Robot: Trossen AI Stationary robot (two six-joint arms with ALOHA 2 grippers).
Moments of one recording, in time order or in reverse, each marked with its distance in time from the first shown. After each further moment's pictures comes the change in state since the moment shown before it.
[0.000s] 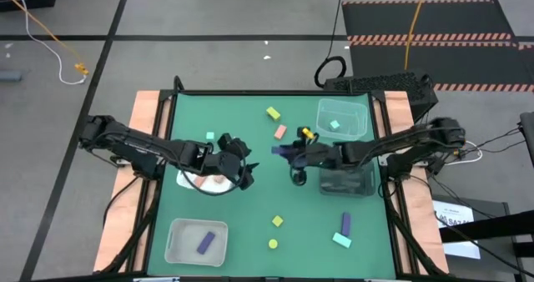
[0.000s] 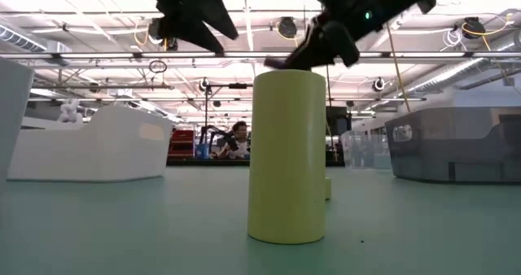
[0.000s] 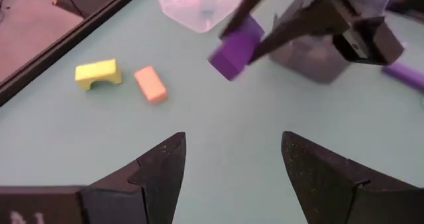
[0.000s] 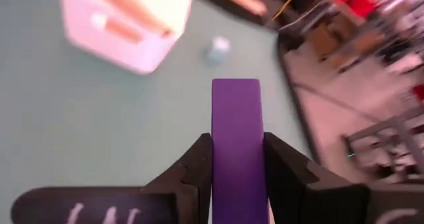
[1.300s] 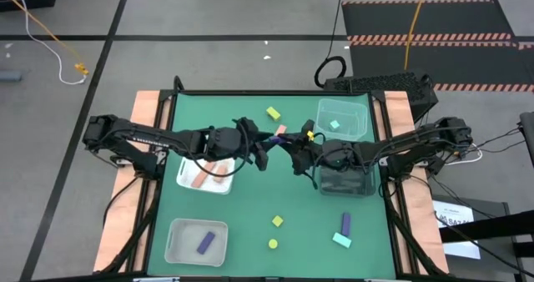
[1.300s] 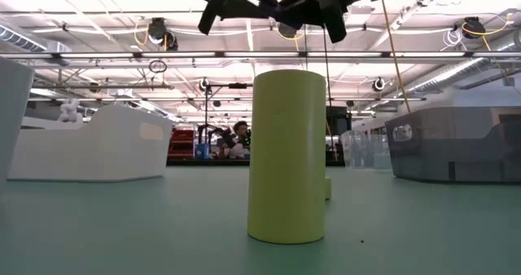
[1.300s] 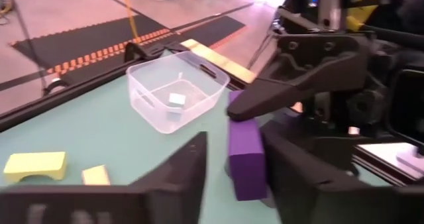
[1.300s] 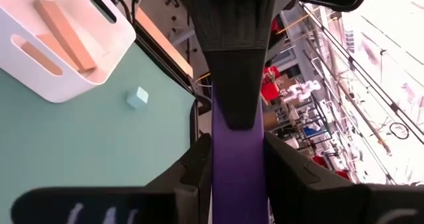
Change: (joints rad) left arm 0.143 0.033 -0.002 0.485 0.109 0.043; right arm 0.050 -0.070 0.001 0.284 0.133 -0.559
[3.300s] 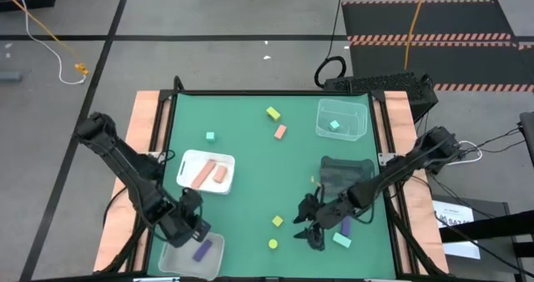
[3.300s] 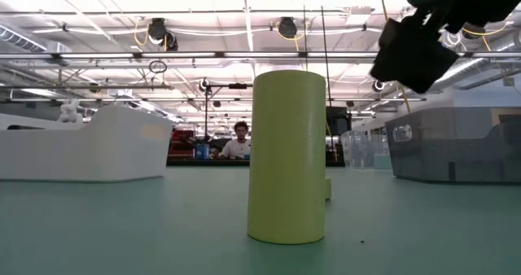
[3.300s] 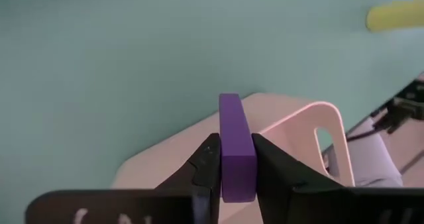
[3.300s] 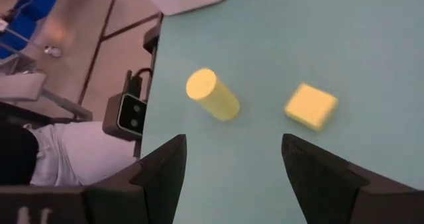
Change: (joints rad) left arm -0.762 -0.077 -0.071 -0.916 0.249 -1.361; right arm 0.393 0.209 0.000 -0.269 -0.486 1.656
